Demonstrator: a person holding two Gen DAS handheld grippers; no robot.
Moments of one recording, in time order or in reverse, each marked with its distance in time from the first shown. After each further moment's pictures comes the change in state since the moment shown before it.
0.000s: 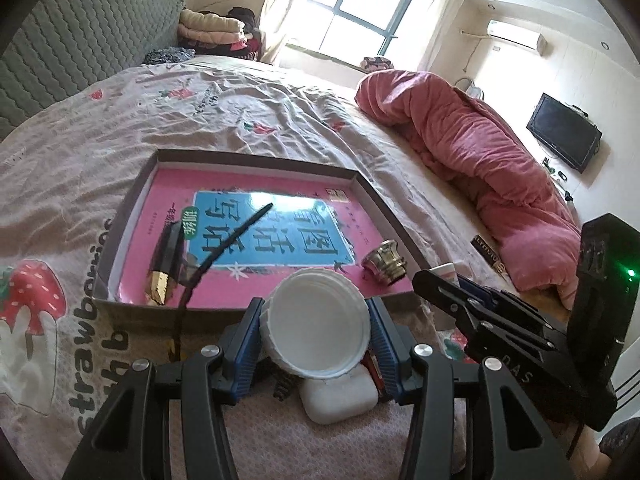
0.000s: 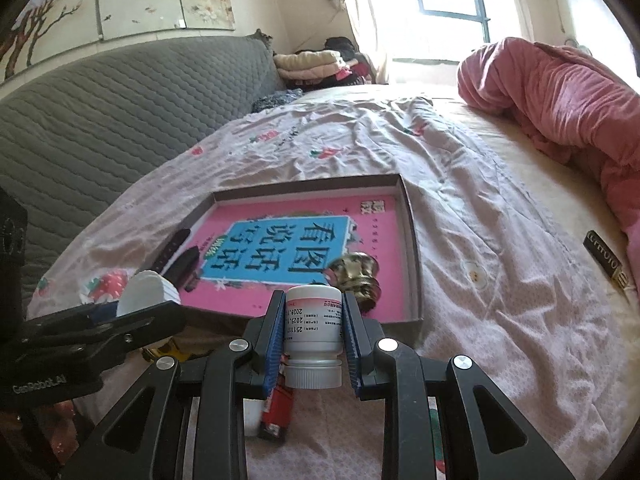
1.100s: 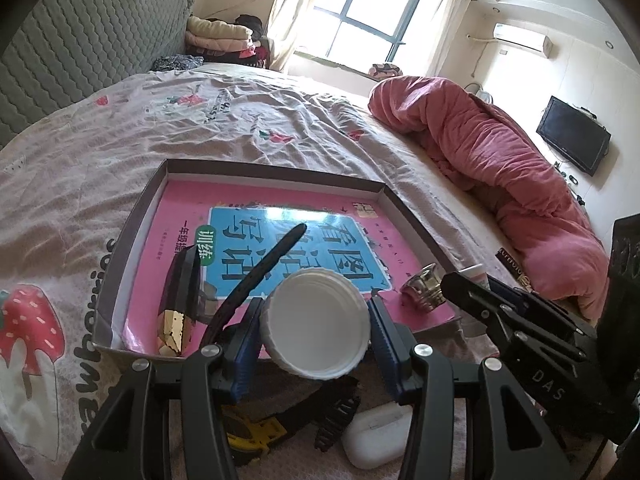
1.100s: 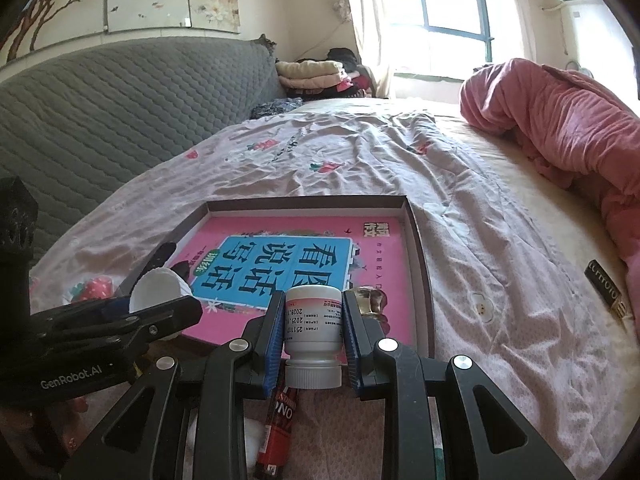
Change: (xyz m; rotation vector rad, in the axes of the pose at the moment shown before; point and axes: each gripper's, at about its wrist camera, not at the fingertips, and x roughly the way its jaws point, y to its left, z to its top) left arm 0.033 0.022 0.013 0.012 -0.025 0.045; right arm 0.023 0.008 0.013 -0.058 -0.028 -0.043
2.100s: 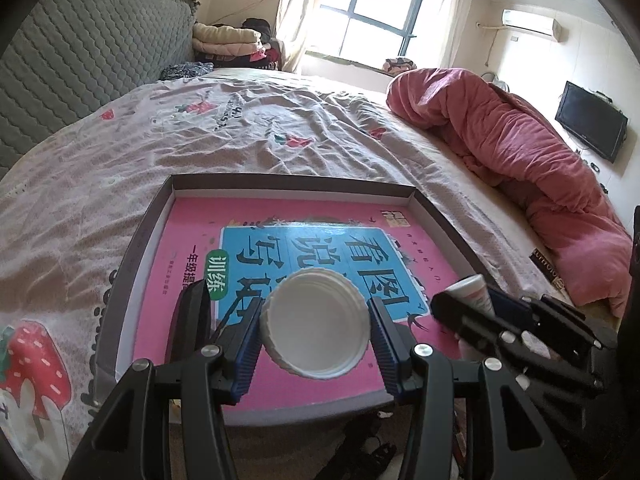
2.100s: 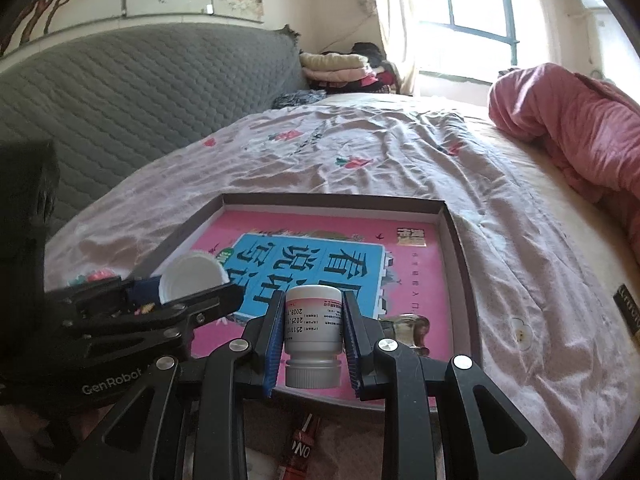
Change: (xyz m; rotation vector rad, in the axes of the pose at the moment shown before) left arm 0.029 0.001 0.019 0.040 0.001 0.107; right arm 0.040 0.013 0.010 -0.064 0.038 0.067
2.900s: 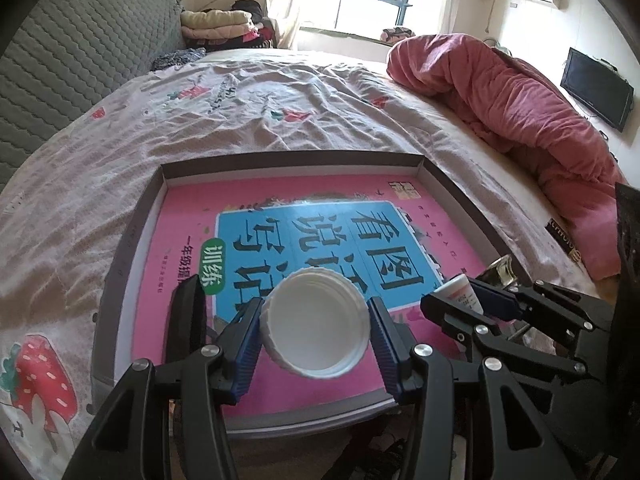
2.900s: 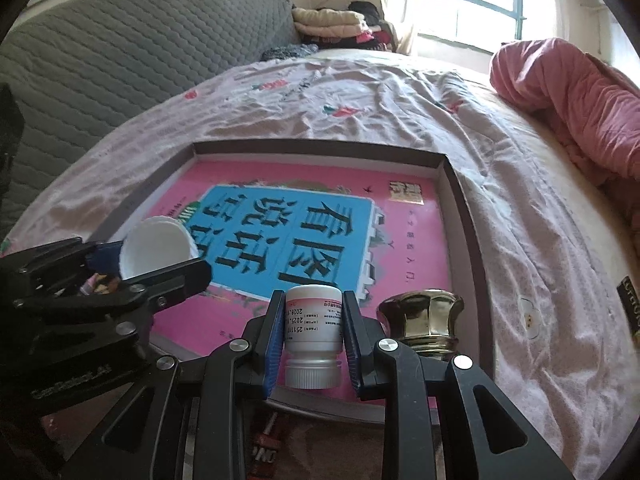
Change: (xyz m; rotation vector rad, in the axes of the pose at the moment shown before) left arm 0.020 -0.006 0.002 0.062 0.107 0.032; right arm 0.037 -0.012 -0.005 -0.012 0.174 -0.067
